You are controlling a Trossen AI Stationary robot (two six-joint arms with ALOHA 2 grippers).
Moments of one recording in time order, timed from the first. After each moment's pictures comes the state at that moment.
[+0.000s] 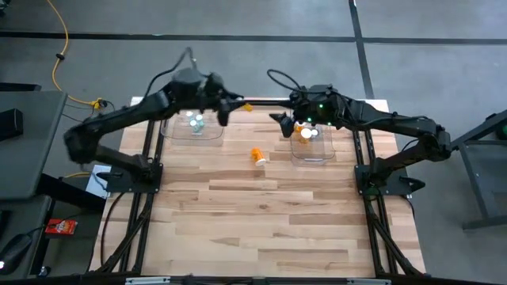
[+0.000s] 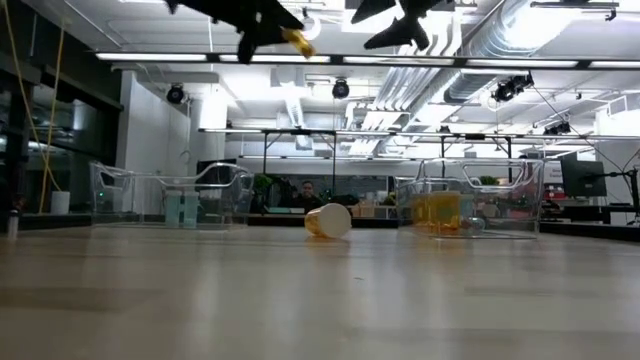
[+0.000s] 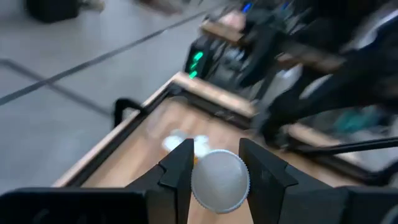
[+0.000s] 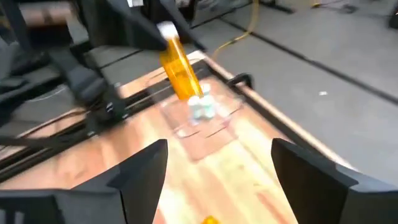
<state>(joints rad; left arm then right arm) 0.63 1.32 1.20 -0.18 0.25 -0.20 -0.26 1.33 1.31 -0.37 0.14 0.27</state>
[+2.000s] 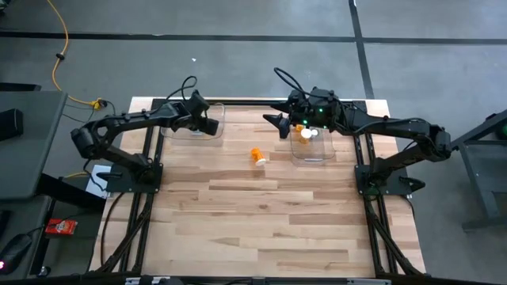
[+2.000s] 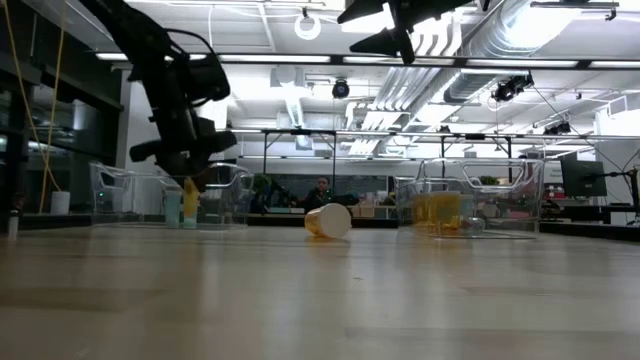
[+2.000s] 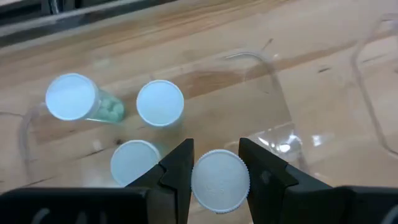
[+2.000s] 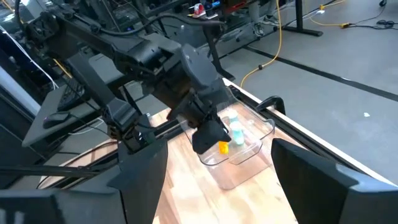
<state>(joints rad) 0.80 1.39 0.78 -0.51 -0.20 -0.52 -0.28 1.33 1.12 -0.02 0.02 0.33</state>
